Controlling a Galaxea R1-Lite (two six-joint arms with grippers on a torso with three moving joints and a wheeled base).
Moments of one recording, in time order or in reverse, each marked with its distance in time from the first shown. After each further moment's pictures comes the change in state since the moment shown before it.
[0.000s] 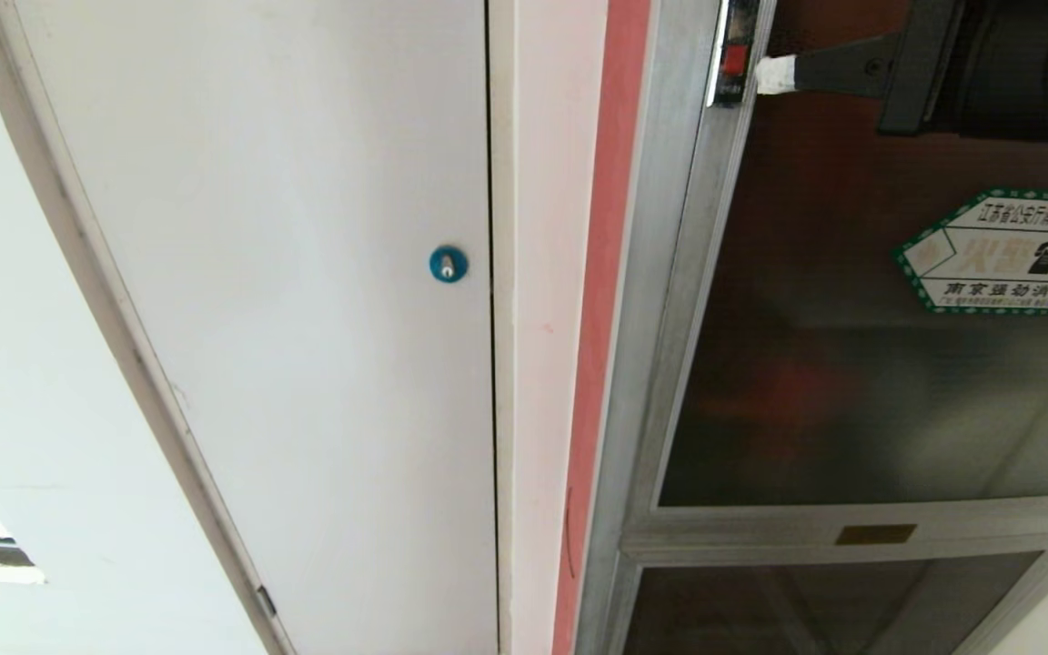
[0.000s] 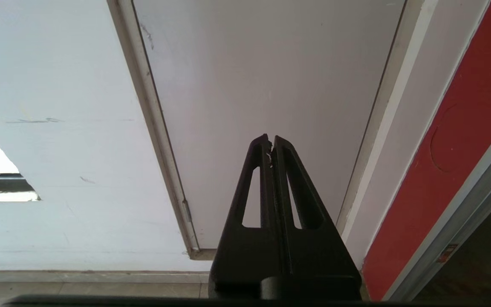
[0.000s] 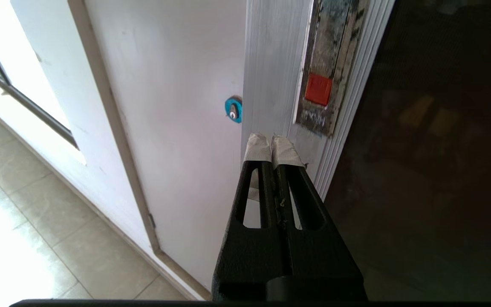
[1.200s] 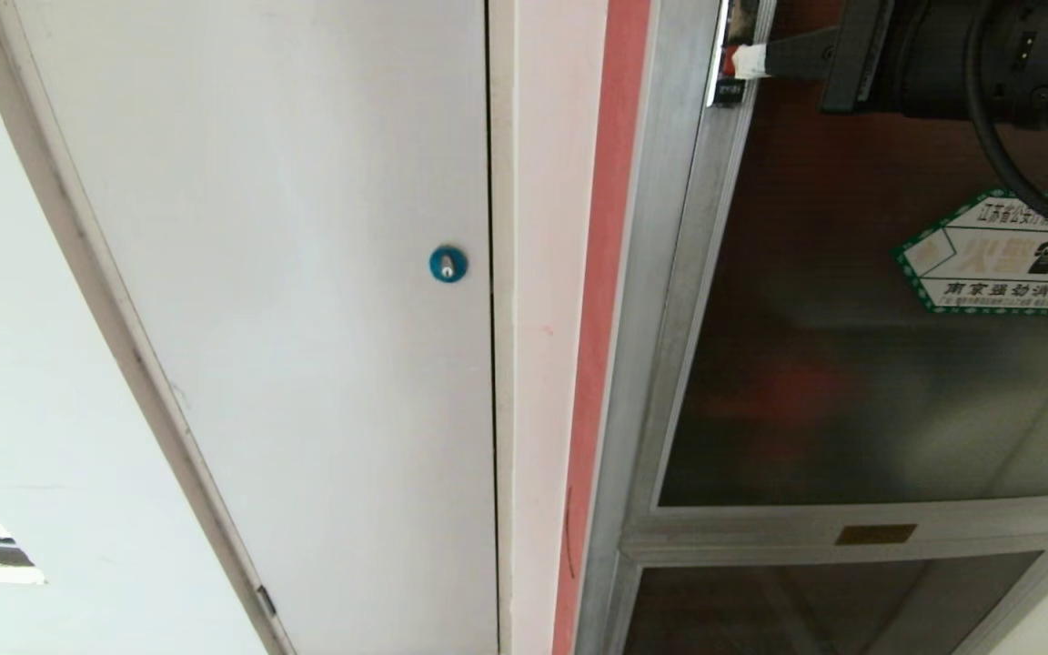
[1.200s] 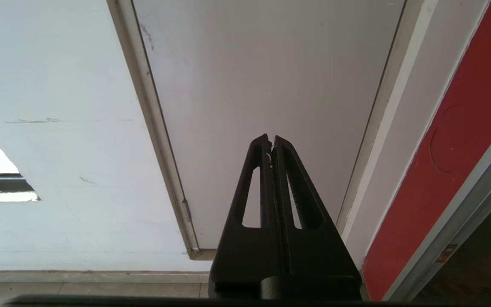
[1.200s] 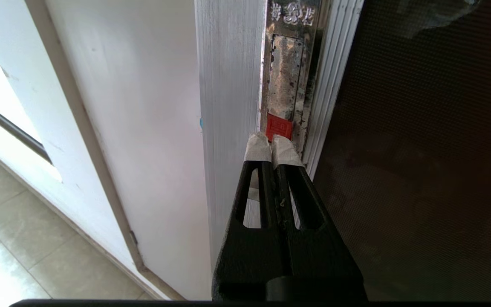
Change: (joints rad) left arm 0.000 0.000 0.000 0.000 0.000 0.000; right arm -0.019 0.092 -0.103 -0.009 -0.044 -0.003
